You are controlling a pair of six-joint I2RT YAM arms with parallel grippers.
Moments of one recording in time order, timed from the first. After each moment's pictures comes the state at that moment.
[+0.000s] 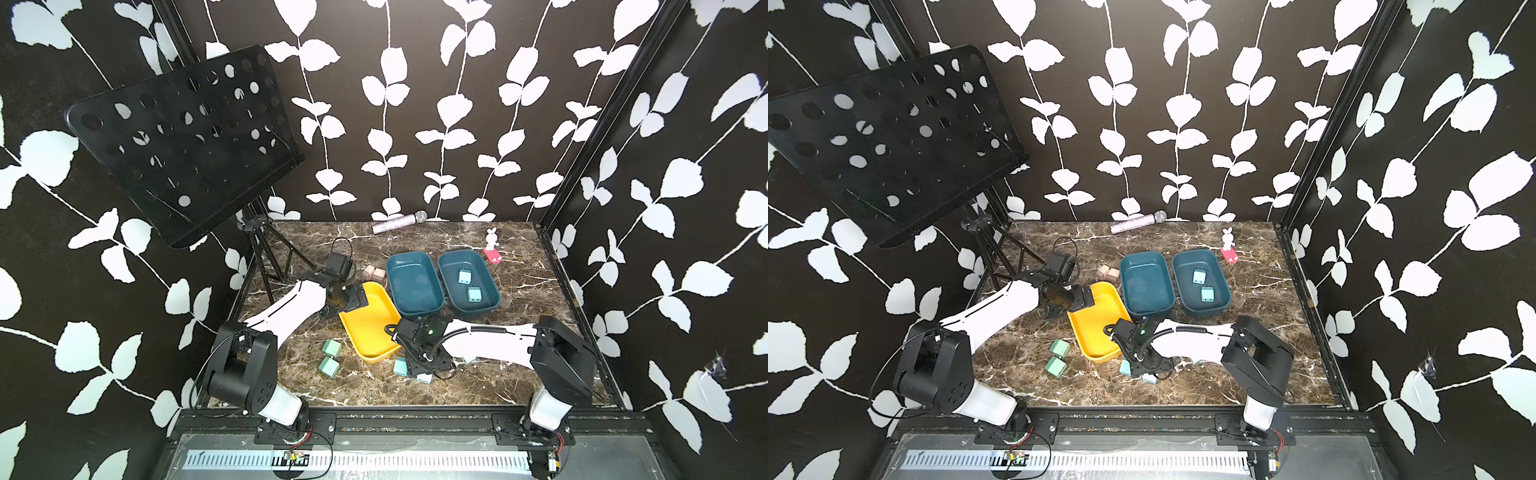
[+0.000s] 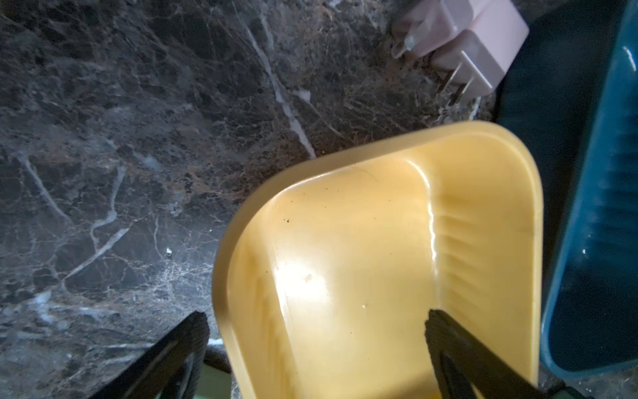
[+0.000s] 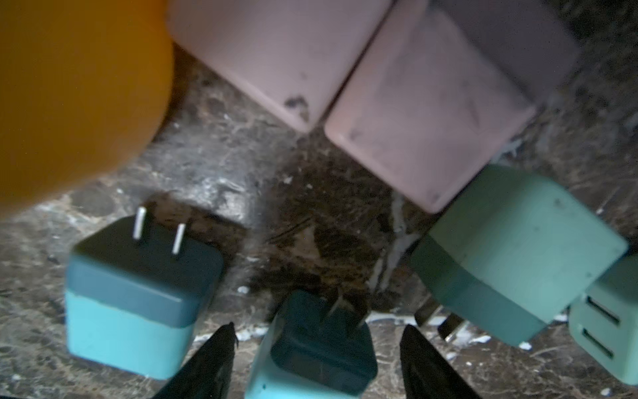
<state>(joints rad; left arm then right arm) -0.38 1.51 1.03 -0.71 0.04 -0.62 1.11 1.74 1.07 -0.84 0.06 0.93</state>
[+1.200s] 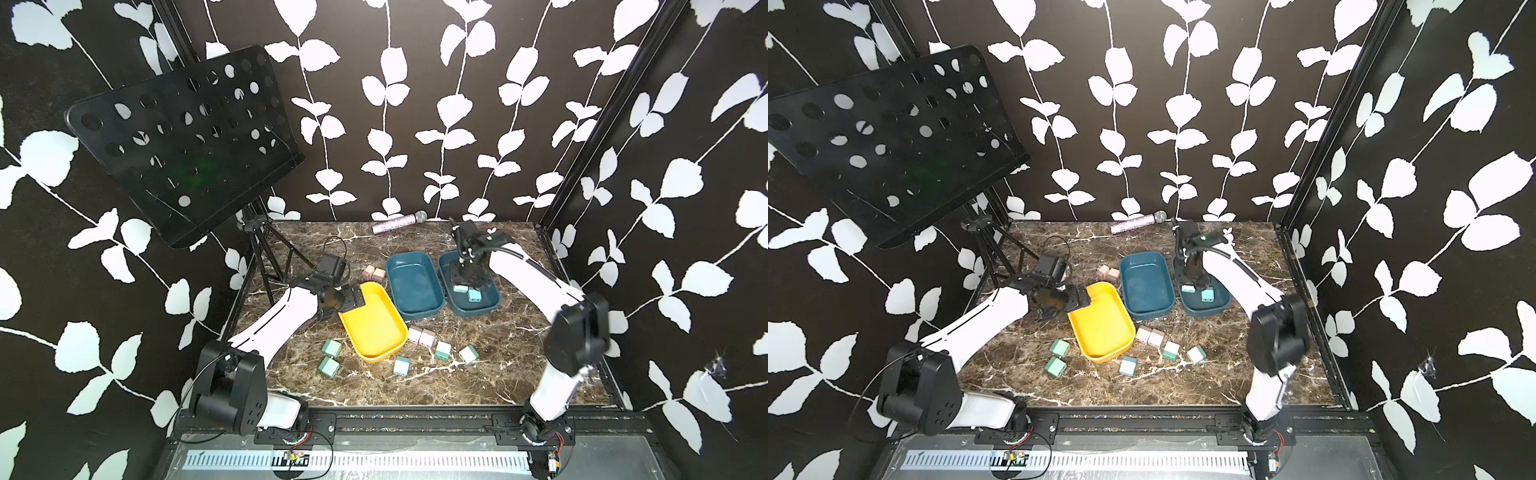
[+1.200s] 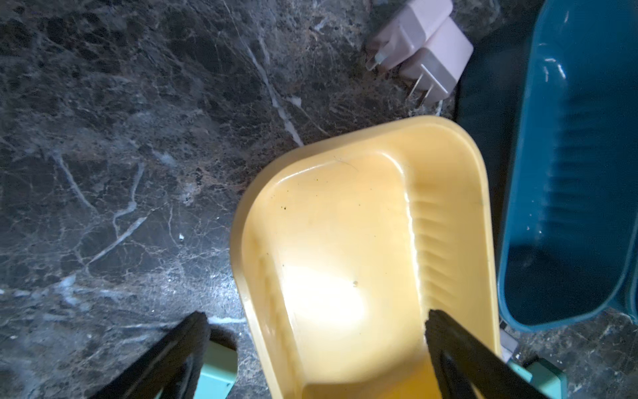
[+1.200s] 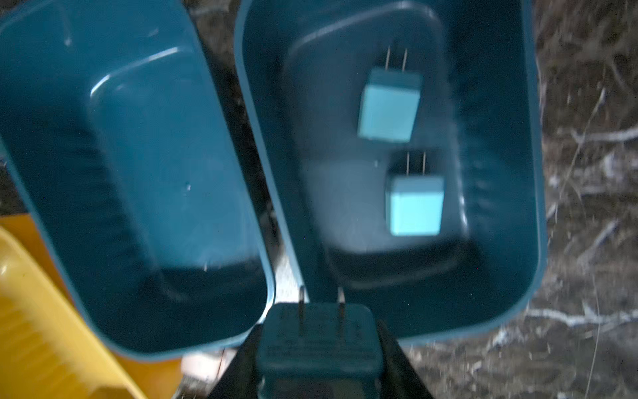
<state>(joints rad) -0.36 1.38 0.99 -0.74 0.07 -0.61 0.43 1.87 1.67 -1.09 0.04 0.46</state>
